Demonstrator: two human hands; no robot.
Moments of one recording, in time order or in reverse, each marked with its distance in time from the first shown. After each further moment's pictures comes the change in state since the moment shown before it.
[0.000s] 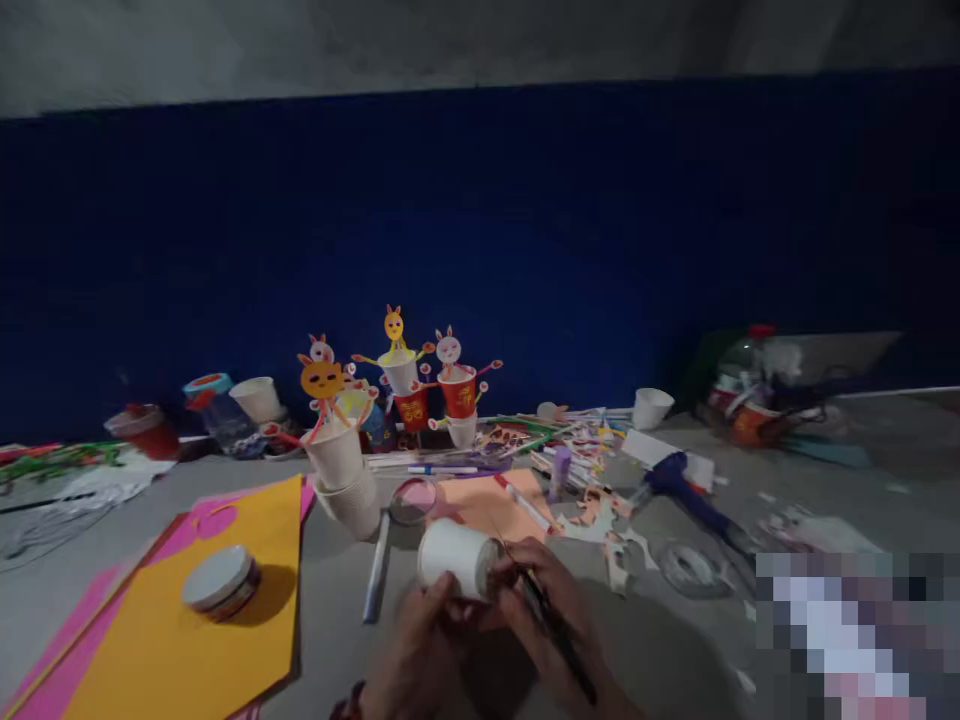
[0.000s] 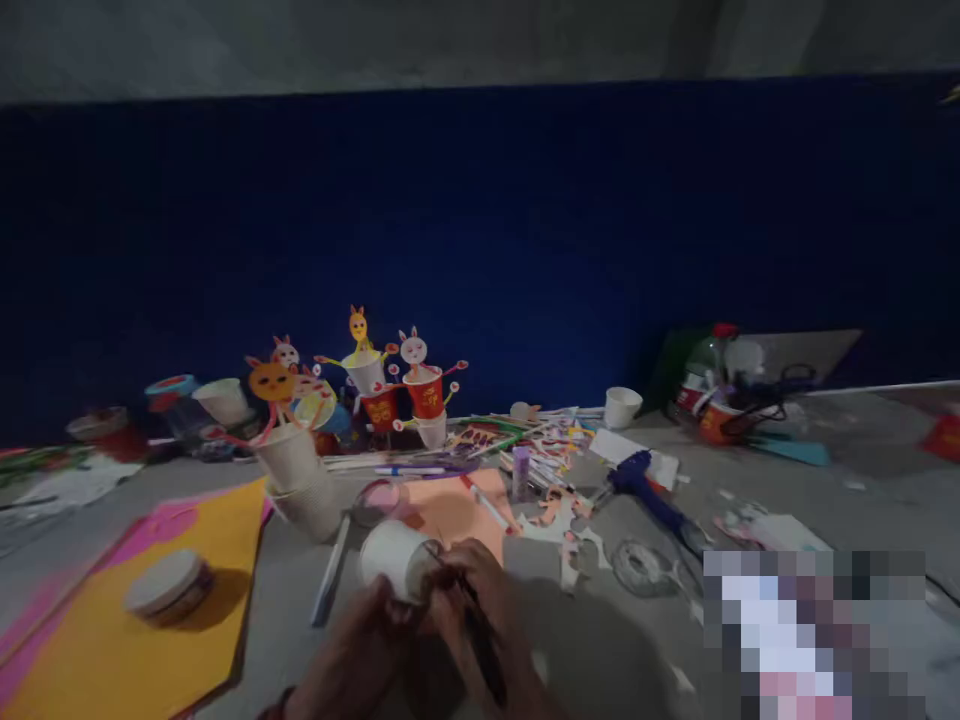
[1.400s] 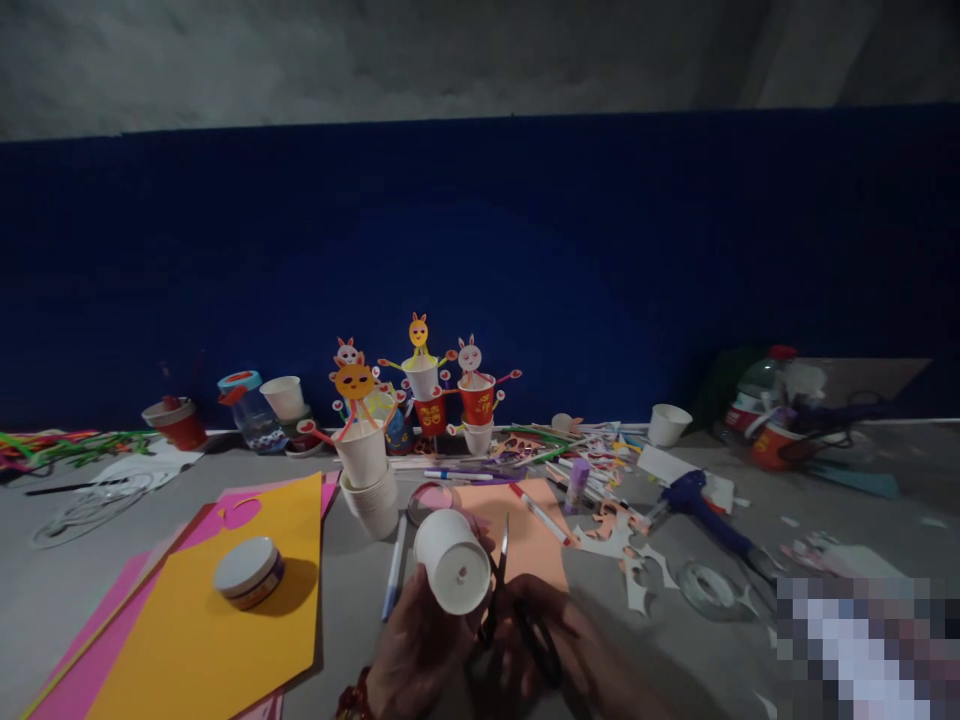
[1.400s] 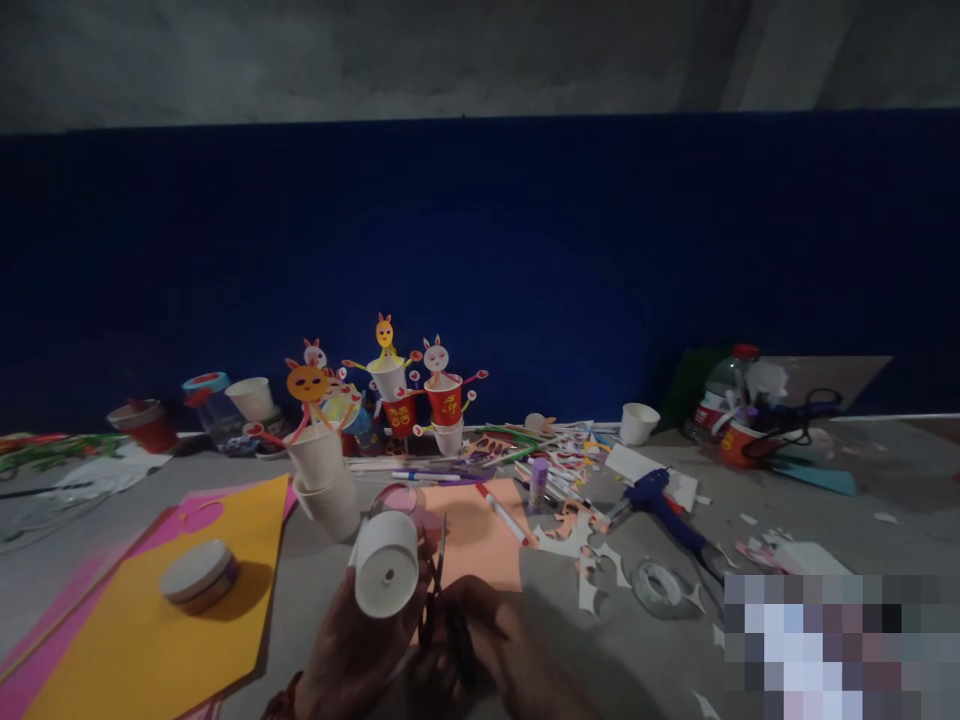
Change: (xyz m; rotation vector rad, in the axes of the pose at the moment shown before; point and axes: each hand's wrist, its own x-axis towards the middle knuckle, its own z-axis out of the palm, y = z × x) left_hand -0.010 0.027 0.000 -0.220 -0.430 0.028; right_hand -0.015 0.012 -0.005 0.761 -0.417 0.942
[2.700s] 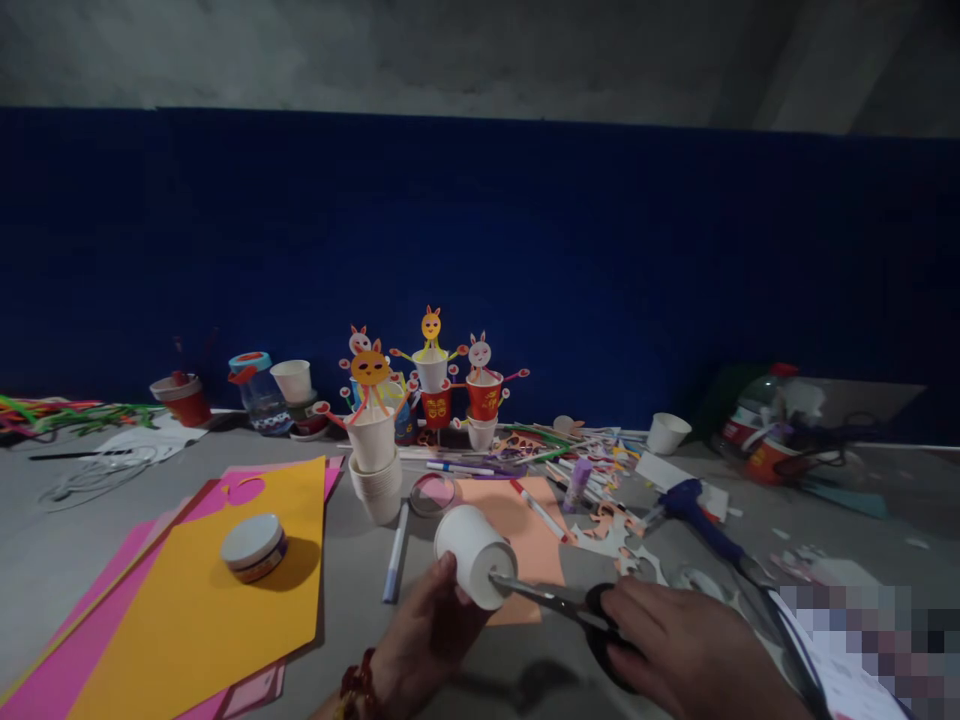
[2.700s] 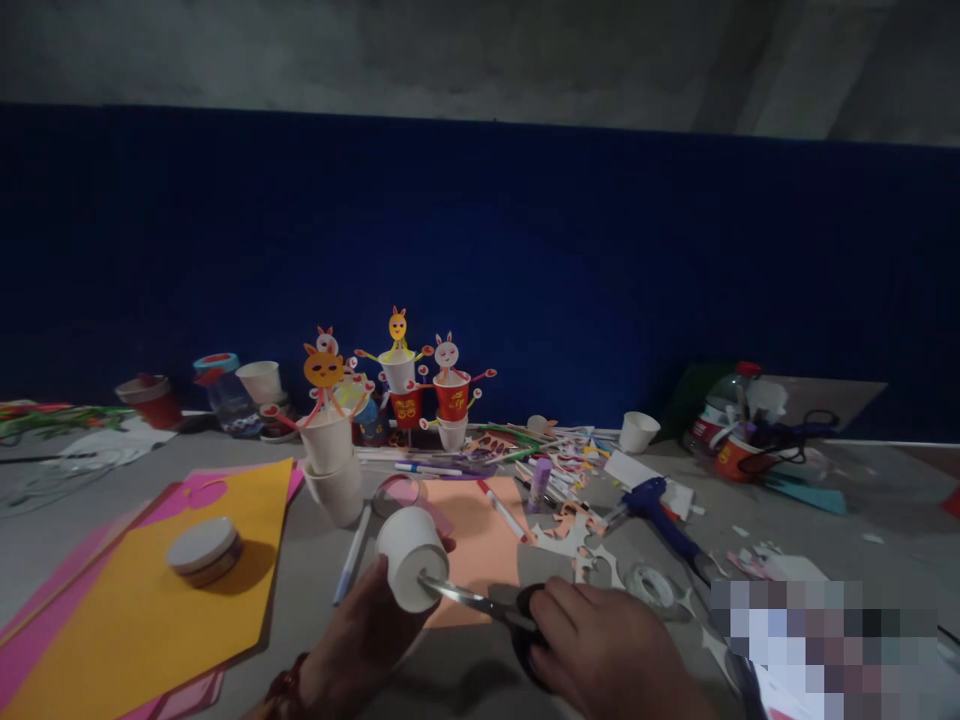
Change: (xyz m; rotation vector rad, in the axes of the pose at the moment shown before) left_hand -0.001 -0.010 0.011 0.058 0.383 -0.028; right_hand -0.073 -0.091 -0.029 -2.113 0.071 -0.779
